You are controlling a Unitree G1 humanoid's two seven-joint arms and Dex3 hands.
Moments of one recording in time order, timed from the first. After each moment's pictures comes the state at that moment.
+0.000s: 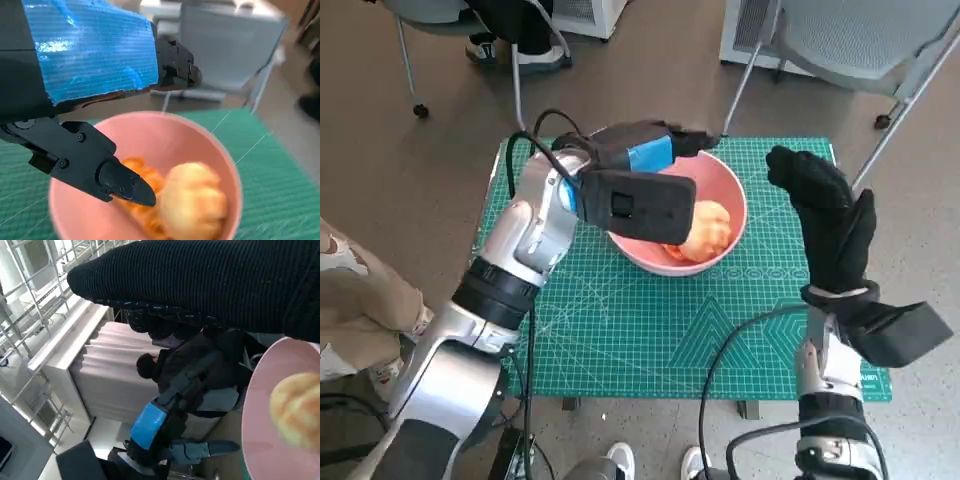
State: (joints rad) left arm -1.11 0.30 -0.35 0.66 0.49 -0.09 -0.43; right arm -0.58 -0.09 -0.22 0.64 0.31 -0.72 0.48
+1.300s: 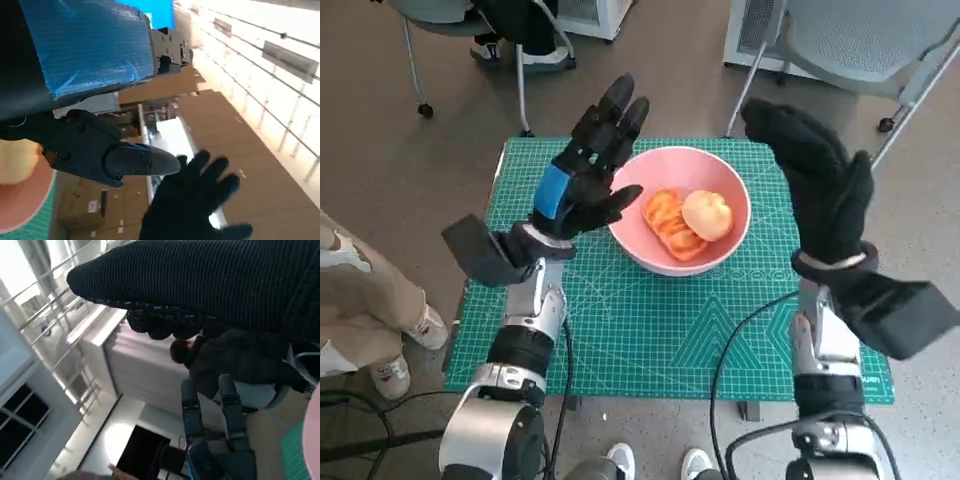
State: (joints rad) left arm -0.83 0.06 0.19 0.91 -0.36 -0.66 -0.68; right arm -0.71 -0.10 -0.14 0.54 0.29 -0.69 0.47
